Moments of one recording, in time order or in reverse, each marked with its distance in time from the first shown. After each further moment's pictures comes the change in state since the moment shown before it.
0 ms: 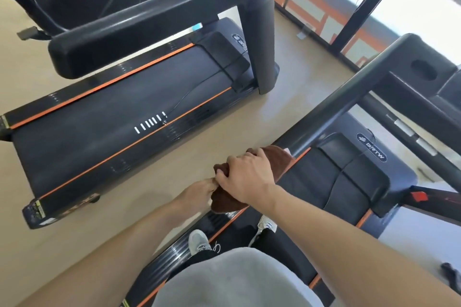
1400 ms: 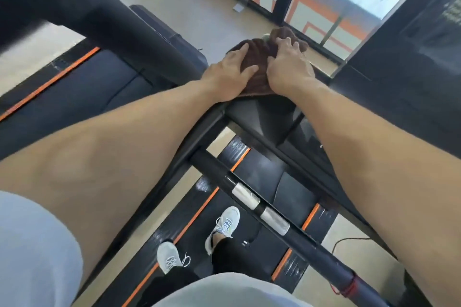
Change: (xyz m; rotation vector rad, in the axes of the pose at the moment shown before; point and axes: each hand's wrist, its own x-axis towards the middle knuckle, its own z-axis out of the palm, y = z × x) left_hand 0.409 0.500 0.248 0.820 0.234 0.459; right_hand 0.174 0.611 -0.147 0.367 0.173 0.525
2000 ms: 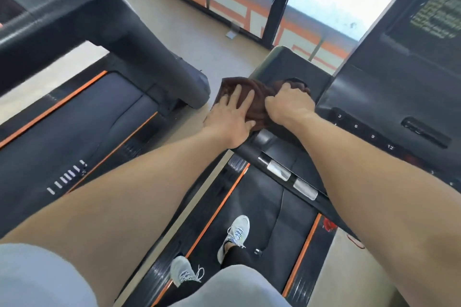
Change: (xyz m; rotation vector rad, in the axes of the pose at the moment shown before) left_hand -0.132 -0.054 0.012 0.363 -0.028 0.161; right_hand -0.118 -0.060 0.025 -0.088 -0.005 0.258
